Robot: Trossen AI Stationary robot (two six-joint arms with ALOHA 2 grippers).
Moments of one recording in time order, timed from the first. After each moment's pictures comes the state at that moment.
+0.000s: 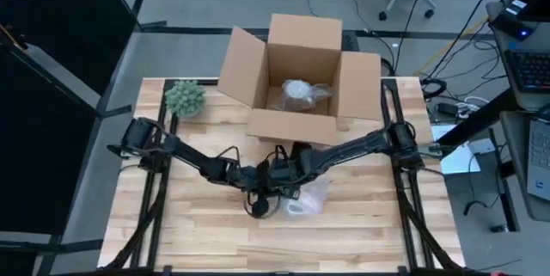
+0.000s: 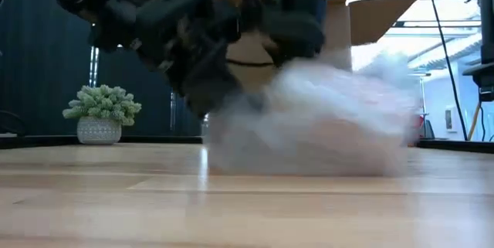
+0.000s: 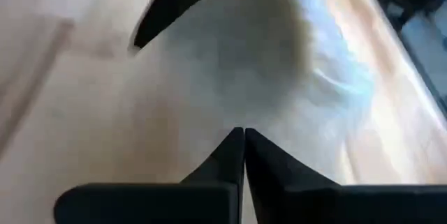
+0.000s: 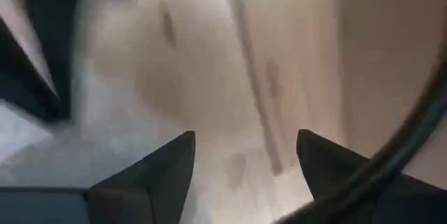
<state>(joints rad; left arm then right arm) -0.25 1.82 0.81 0.45 0.01 -0.36 0.23 2.06 1.67 -1.08 0.28 0.44</state>
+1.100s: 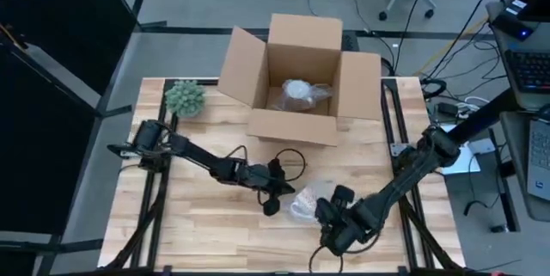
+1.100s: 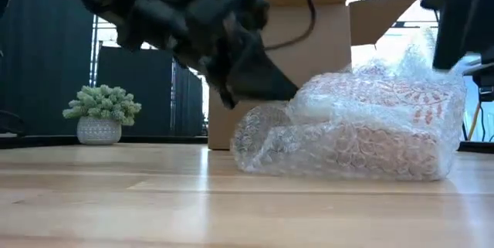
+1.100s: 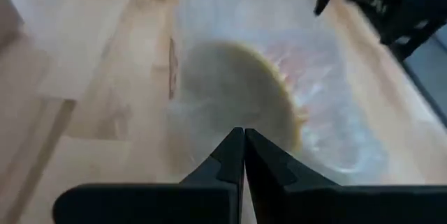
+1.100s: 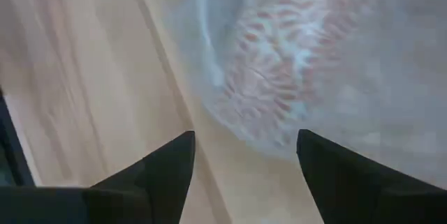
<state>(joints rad) -0.22 1.96 0.97 0.50 -0.01 -0.27 0.72 1.78 1.27 -0.85 0.40 1.08</state>
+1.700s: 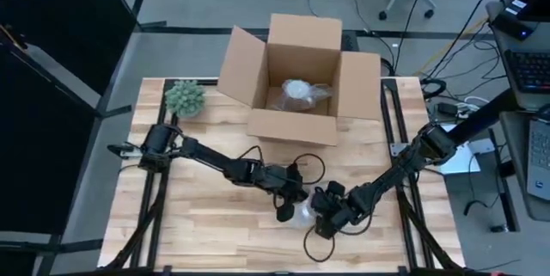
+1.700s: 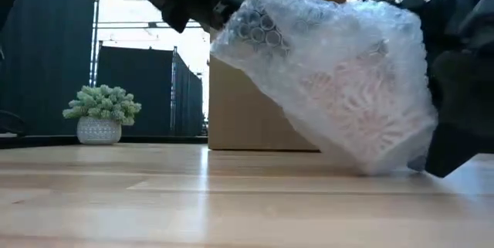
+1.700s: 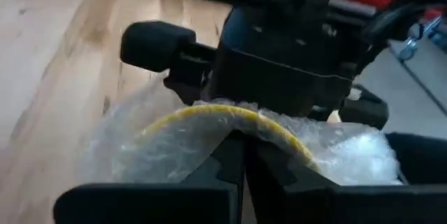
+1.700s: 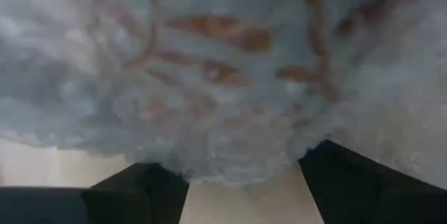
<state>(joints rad) -0.23 2.01 1.22 0.33 0.11 -0.27 0.58 1.78 0.94 -0.35 0.29 0.92</state>
